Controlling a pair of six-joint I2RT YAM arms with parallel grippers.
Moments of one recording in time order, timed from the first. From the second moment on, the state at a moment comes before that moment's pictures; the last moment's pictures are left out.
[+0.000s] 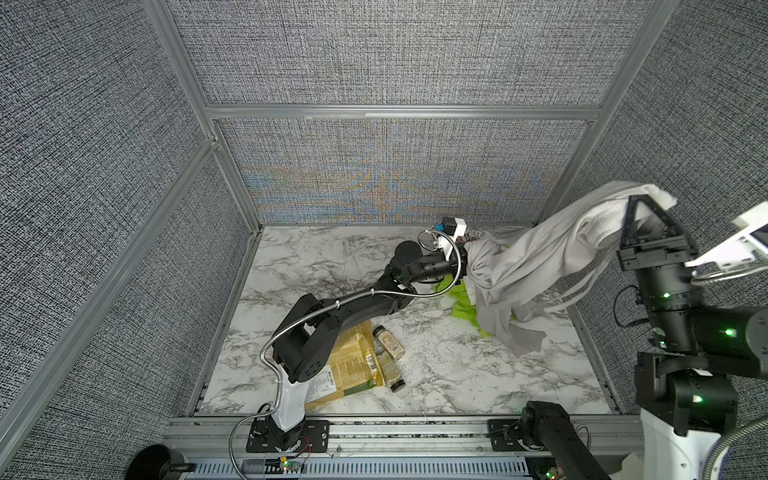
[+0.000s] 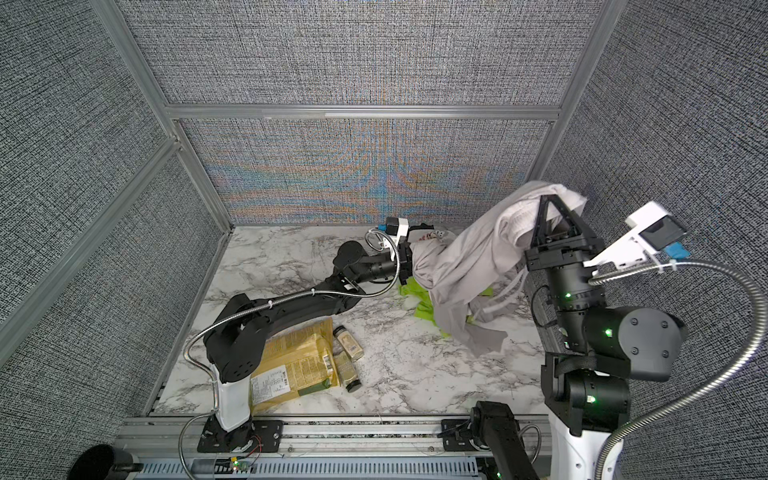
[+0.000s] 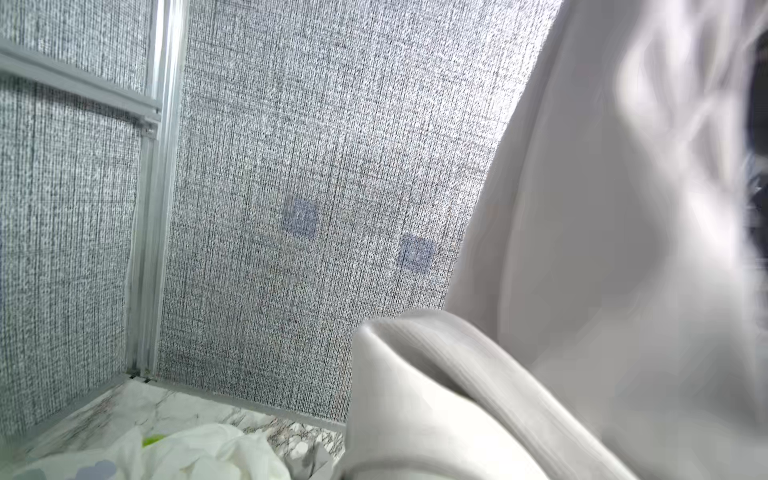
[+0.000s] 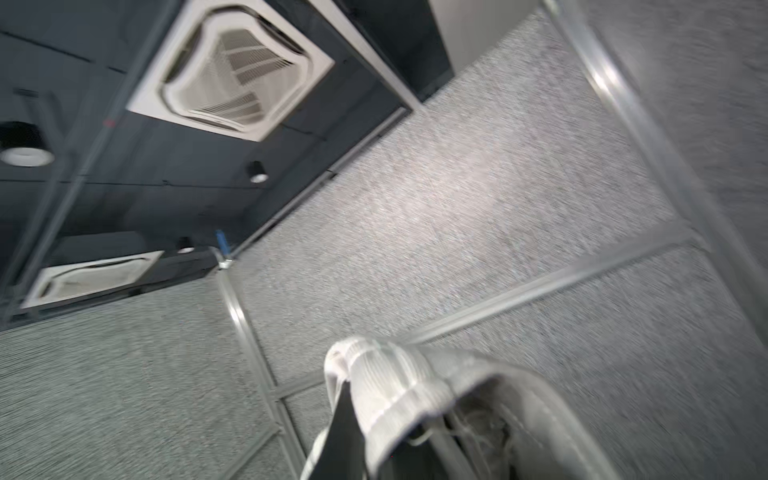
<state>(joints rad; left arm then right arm) -0.85 1.91 1.45 0.86 0.62 -0.47 -0.10 0.71 1.35 -0.23 -0.15 0.69</state>
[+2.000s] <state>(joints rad) 0.12 1.80 2.09 0.13 0.55 -0.52 0.44 0.69 0.62 -0.19 -0.35 0.54</state>
